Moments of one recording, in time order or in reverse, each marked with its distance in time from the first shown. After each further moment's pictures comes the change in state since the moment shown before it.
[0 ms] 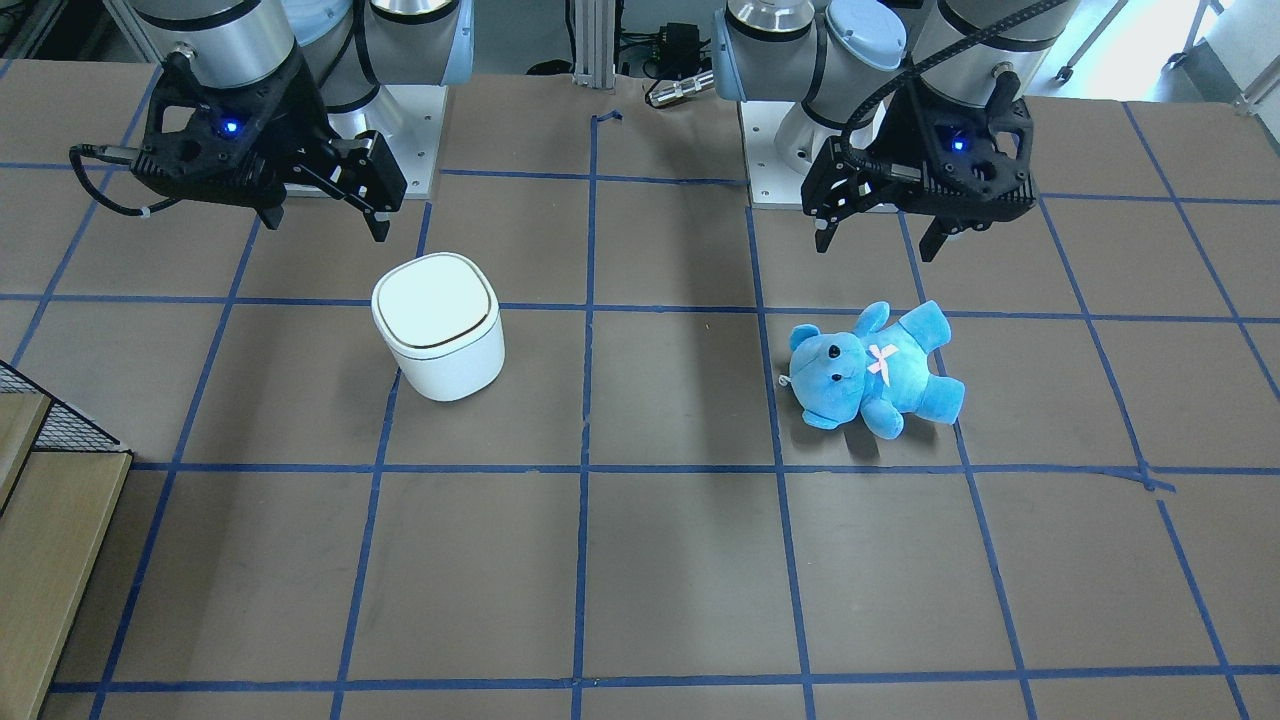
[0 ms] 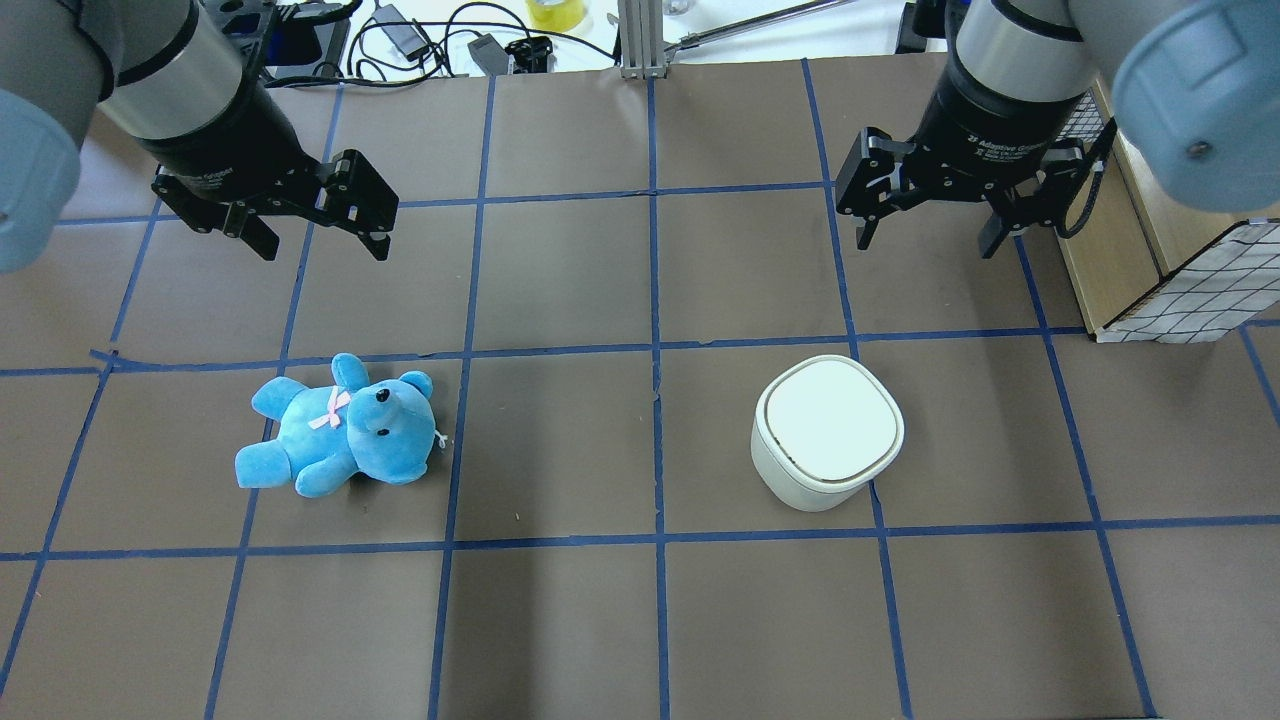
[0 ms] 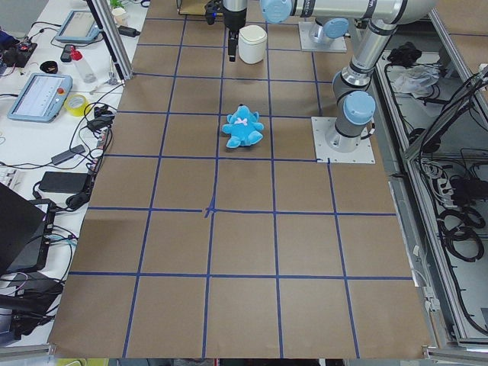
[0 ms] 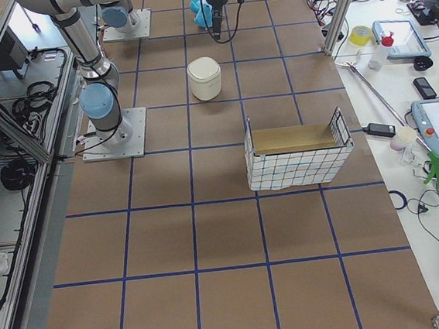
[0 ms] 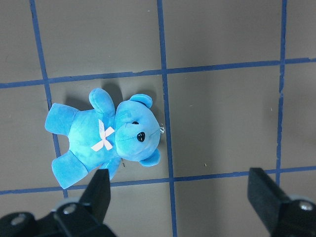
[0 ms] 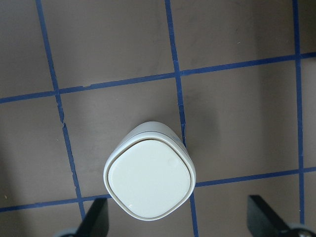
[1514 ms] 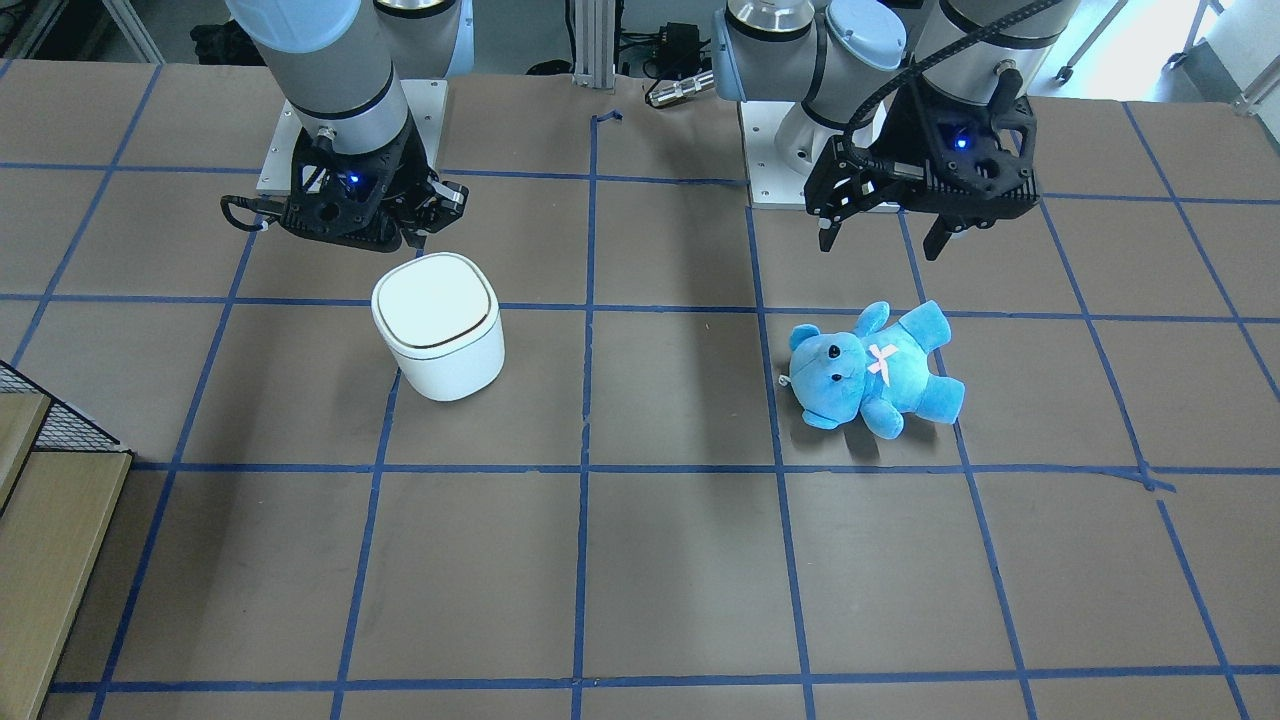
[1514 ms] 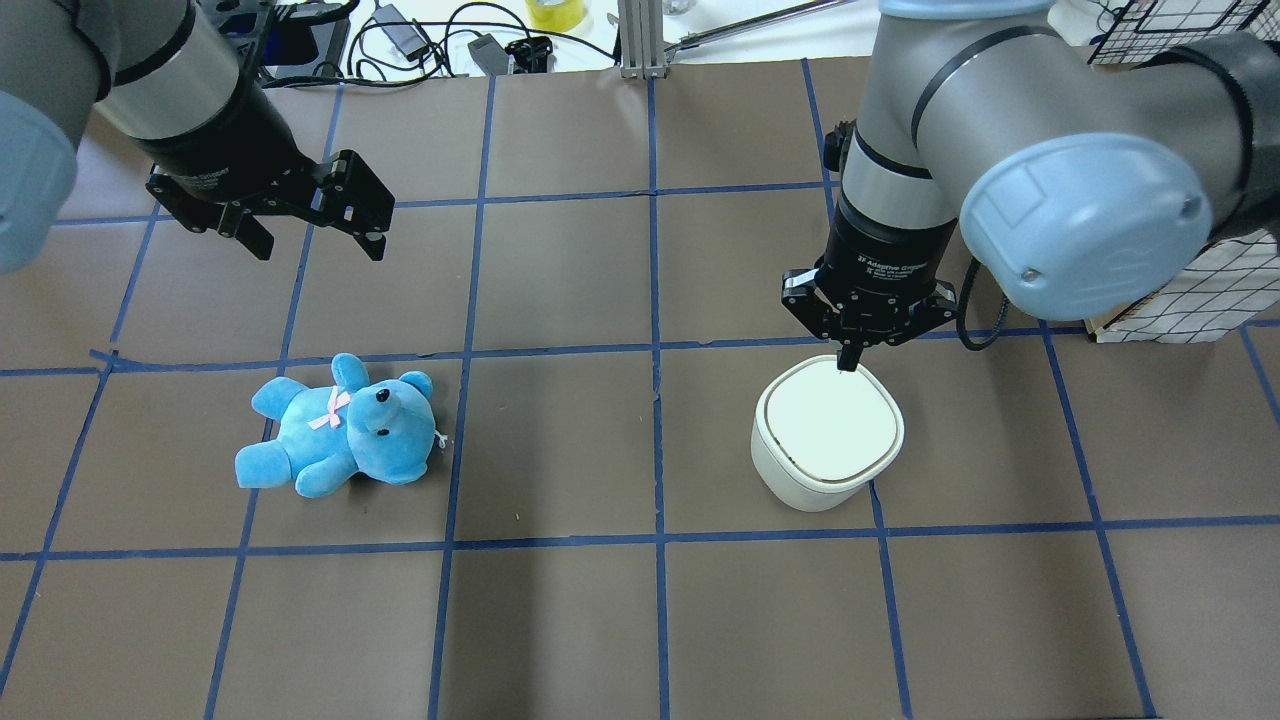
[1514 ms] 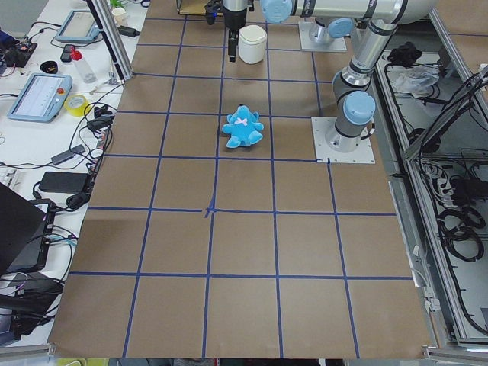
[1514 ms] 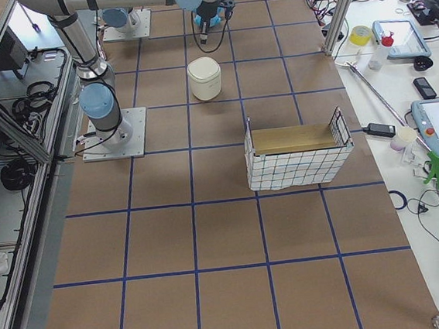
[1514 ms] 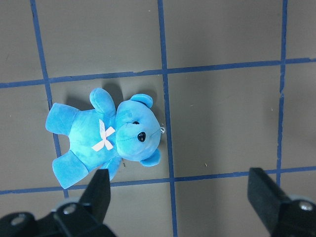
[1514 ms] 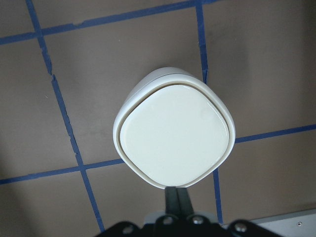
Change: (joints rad) left arm 0.001 0.003 0.000 -0.001 0.013 -0.001; right arm 0.106 0.024 0.145 0.000 0.014 0.142
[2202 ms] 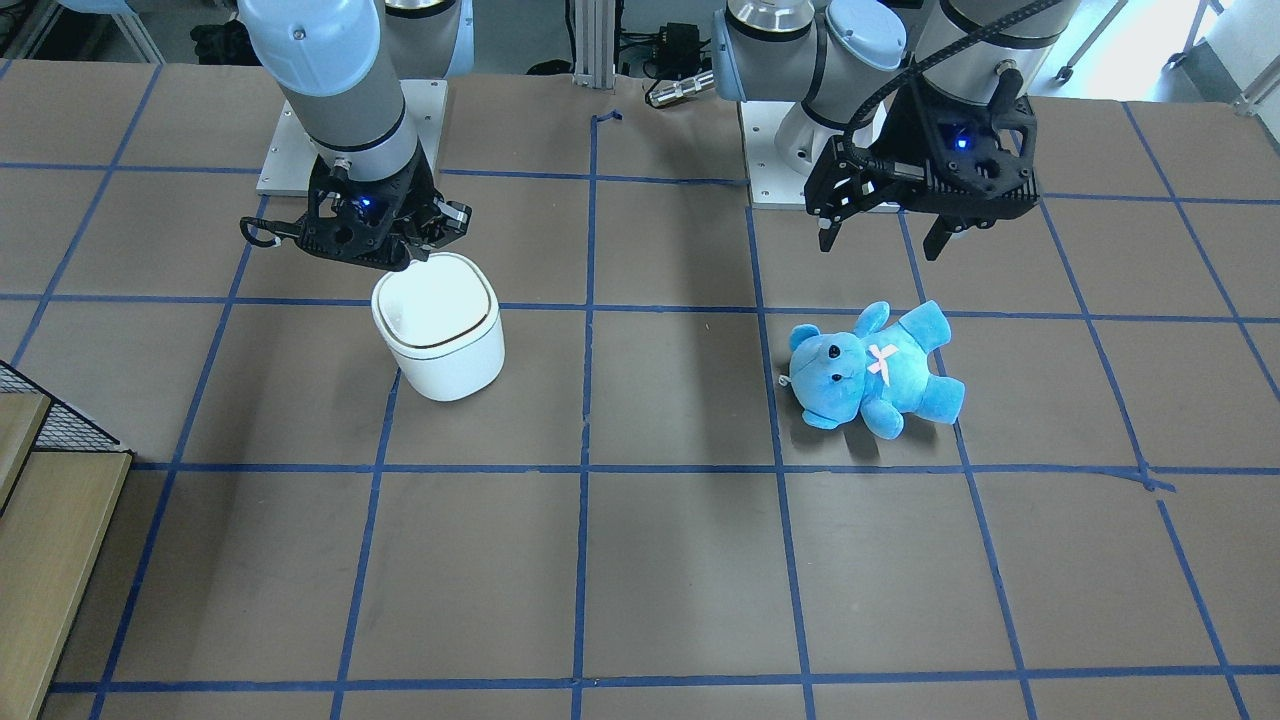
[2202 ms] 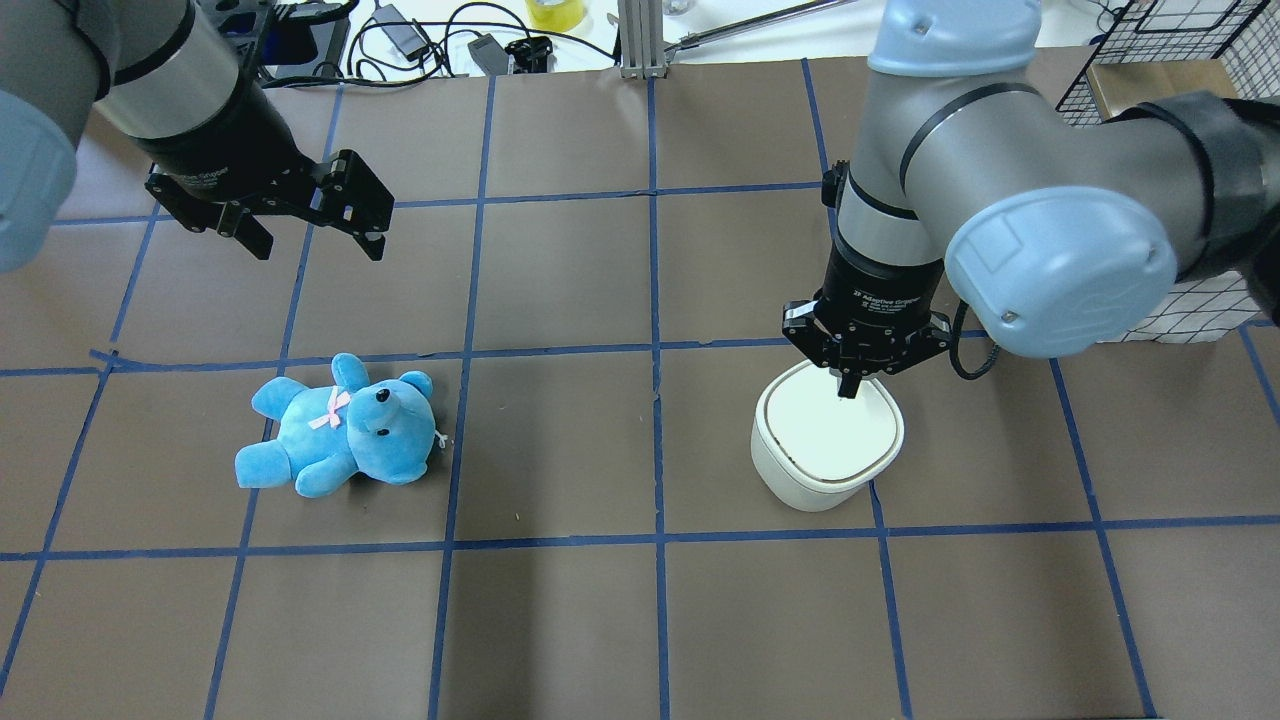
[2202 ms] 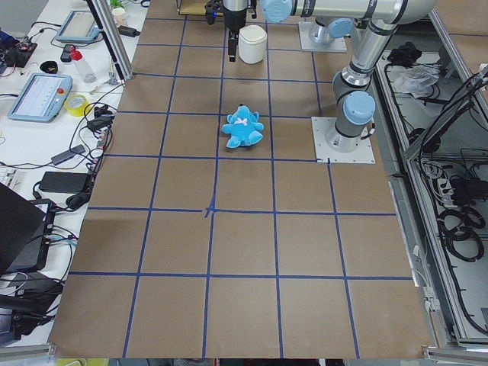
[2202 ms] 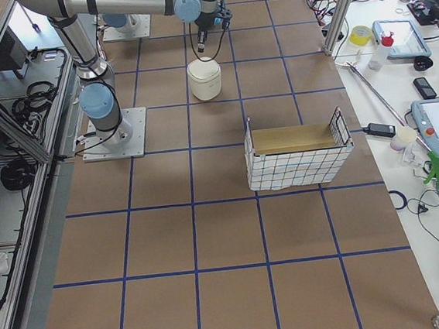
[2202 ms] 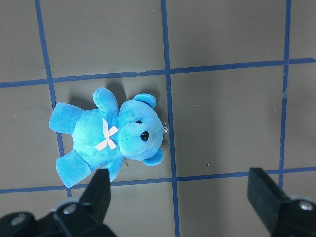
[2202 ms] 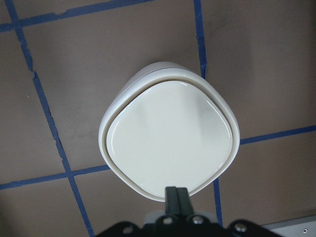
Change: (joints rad) left arm 0.000 -0.001 0.001 -0.001 -0.005 -0.001; right arm -0.001 -0.004 0.097 -0.101 -0.015 0.008
